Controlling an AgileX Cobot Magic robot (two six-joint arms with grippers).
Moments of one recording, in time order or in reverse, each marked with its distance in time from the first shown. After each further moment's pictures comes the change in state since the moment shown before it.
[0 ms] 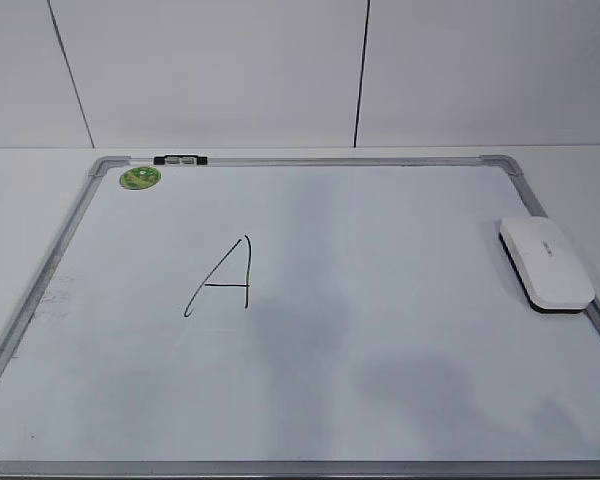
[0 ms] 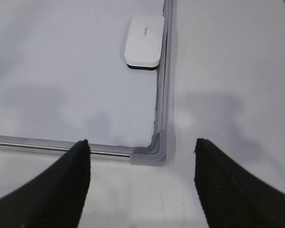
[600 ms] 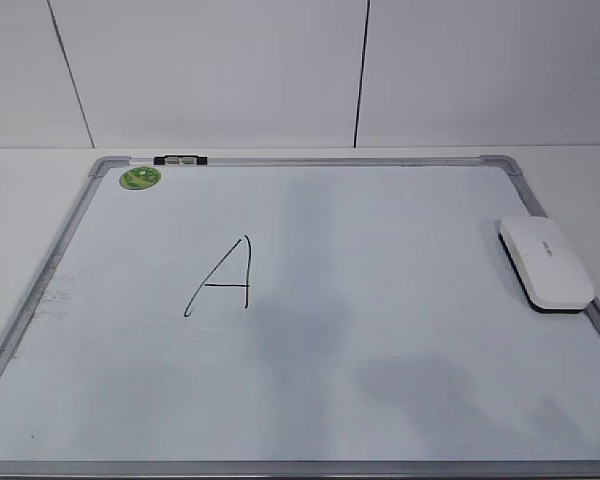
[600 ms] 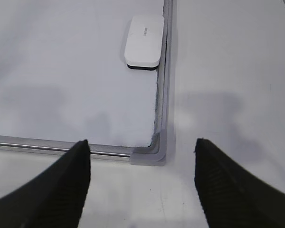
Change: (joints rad) left arm 0.000 0.000 0.000 0.000 0.000 0.000; right arm 0.000 0.000 0.000 0.000 0.000 0.000
